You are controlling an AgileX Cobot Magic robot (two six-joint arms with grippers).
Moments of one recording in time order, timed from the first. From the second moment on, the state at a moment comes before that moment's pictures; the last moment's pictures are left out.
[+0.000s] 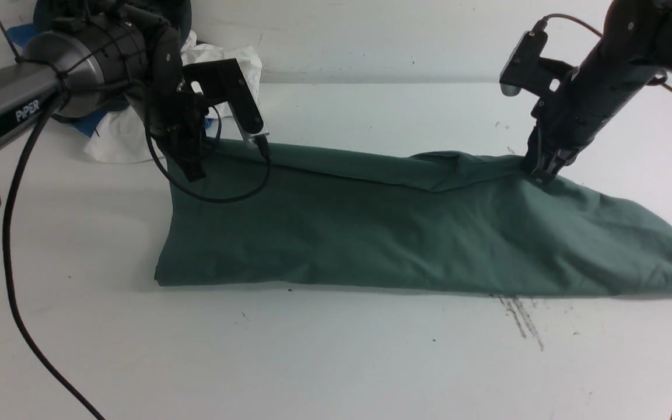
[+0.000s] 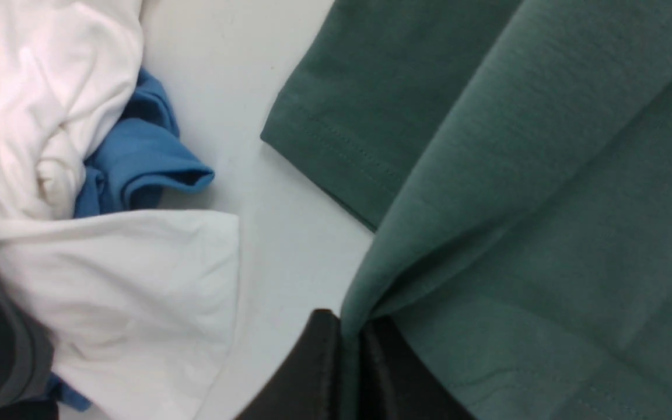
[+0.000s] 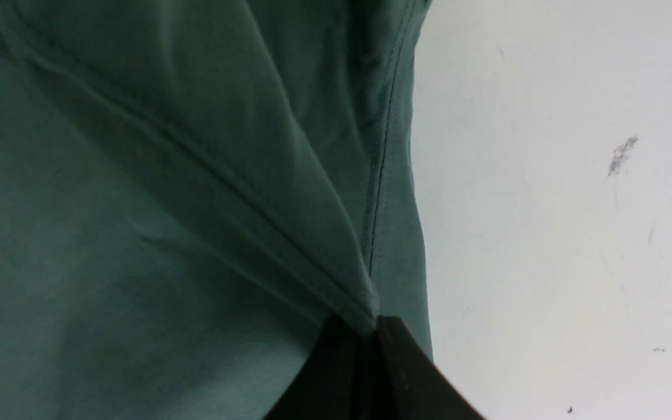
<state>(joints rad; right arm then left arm) 0.13 2.15 -1.89 0.12 1.08 -0.99 -0.20 2.14 -1.81 0.19 0.77 0.79</state>
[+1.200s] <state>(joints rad) 0.12 2.31 -1.93 0.13 0.72 -0.52 -0.12 2.26 -1.85 0.11 0.54 0.43</state>
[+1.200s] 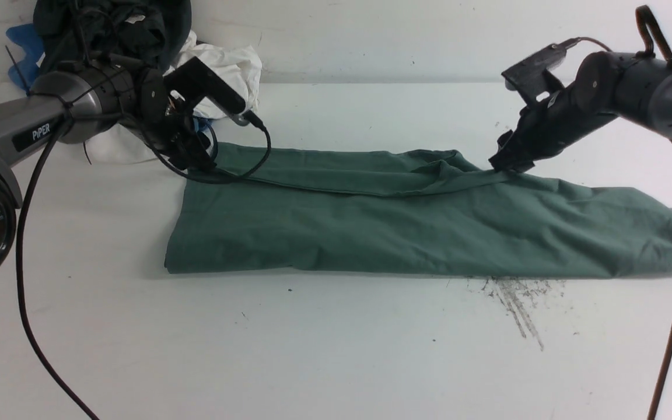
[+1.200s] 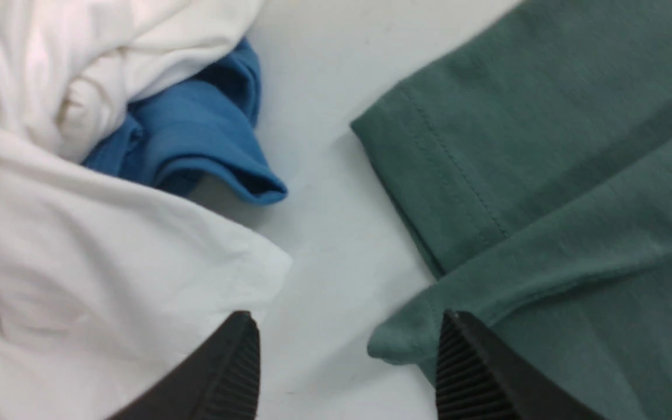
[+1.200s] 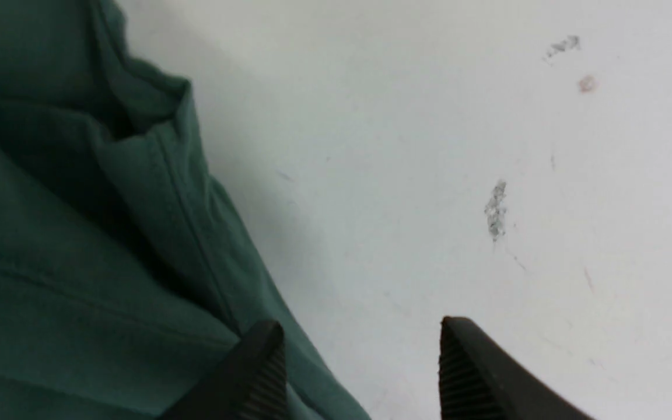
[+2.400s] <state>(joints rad) 0.29 2.43 -2.03 0.27 0.54 -0.30 -0.14 2.33 -1.95 -0.14 1.09 0.62</state>
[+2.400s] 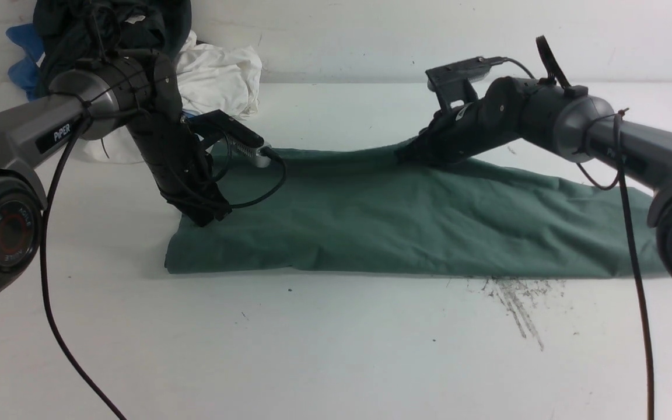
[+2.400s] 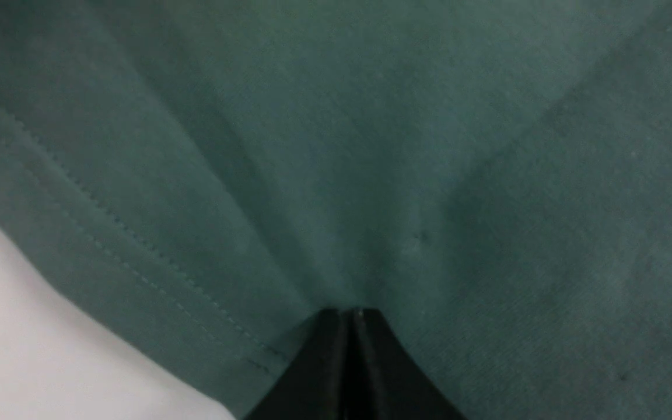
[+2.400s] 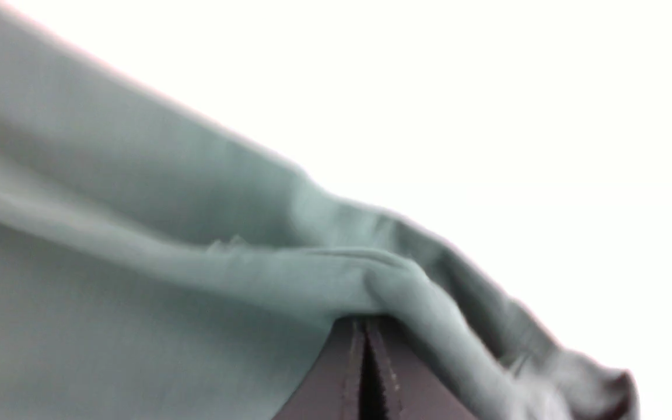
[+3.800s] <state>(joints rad) -0.23 2.05 -1.77 0.11 1.18 -0.11 -0.14 2.08 -1.93 -0.21 1.13 0.59</state>
